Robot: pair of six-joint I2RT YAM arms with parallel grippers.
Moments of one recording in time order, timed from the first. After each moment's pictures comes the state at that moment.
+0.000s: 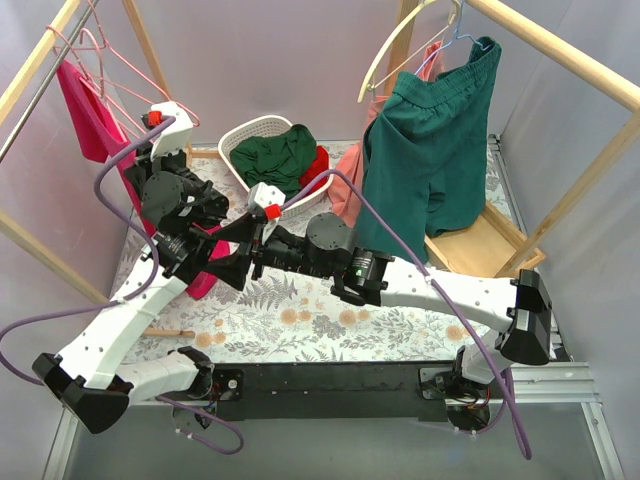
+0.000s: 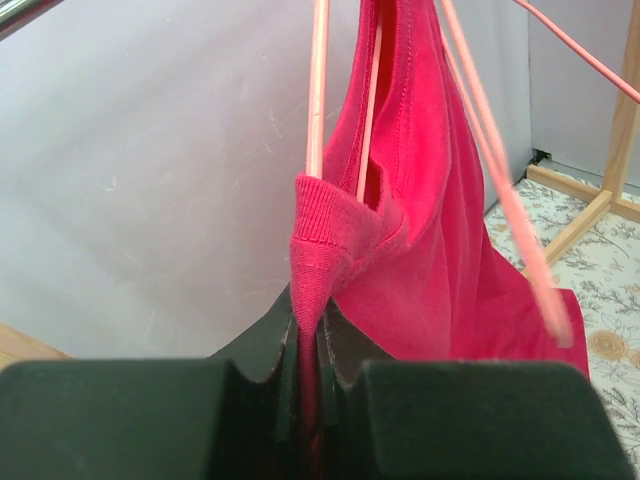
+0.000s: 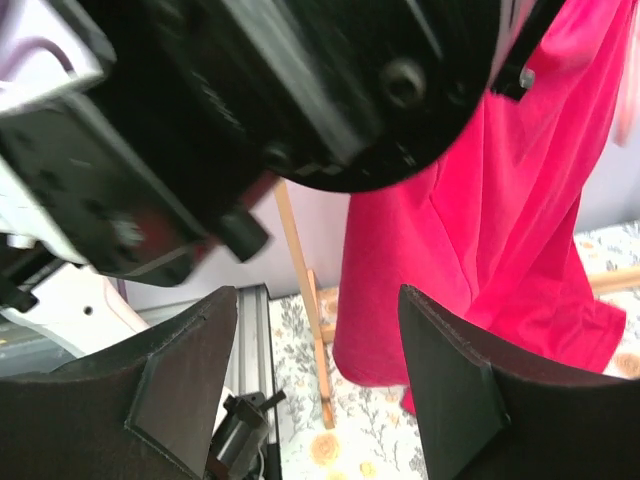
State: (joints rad) left arm -0.62 1.10 1.28 0.40 -1.53 0.94; right arm 1.29 1.55 1.41 0.35 -0.14 0.18
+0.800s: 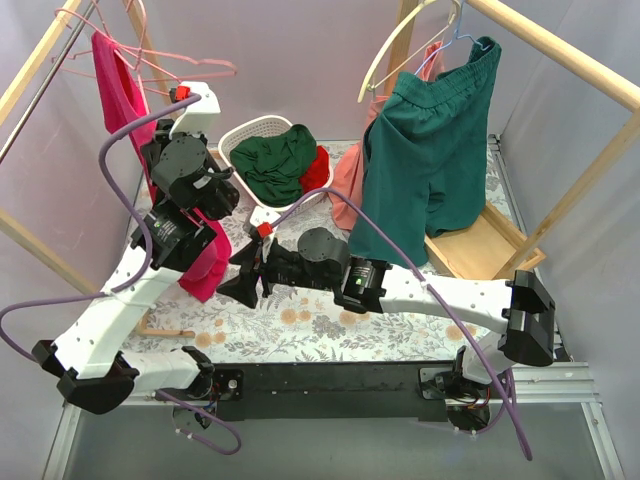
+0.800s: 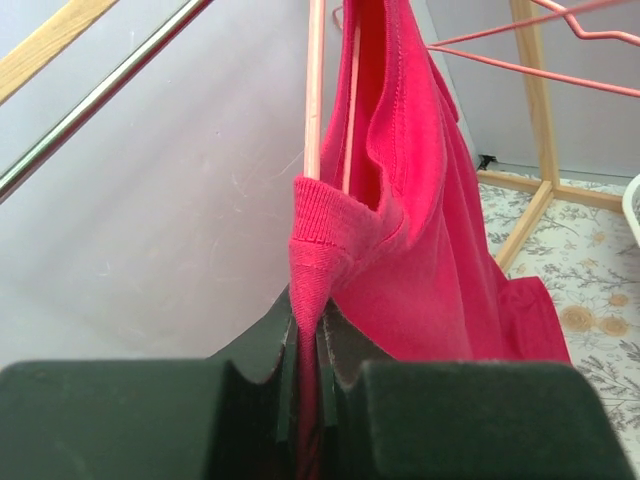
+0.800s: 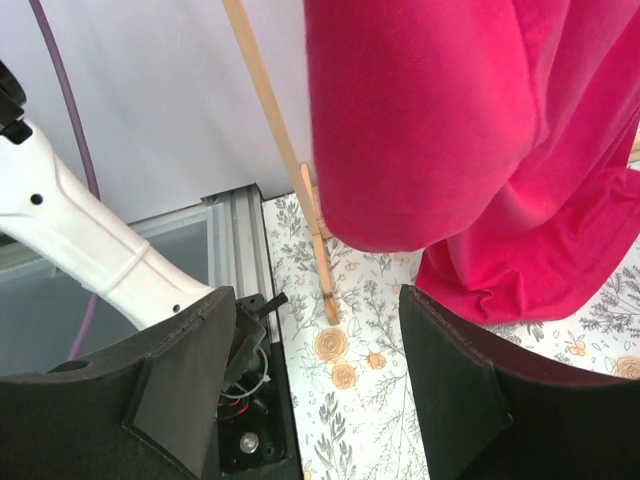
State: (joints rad) left arm -0.74 1.19 1.58 -0.15 -1.45 0.73; right arm 1.30 1.54 1.28 0.25 -0.13 0.21
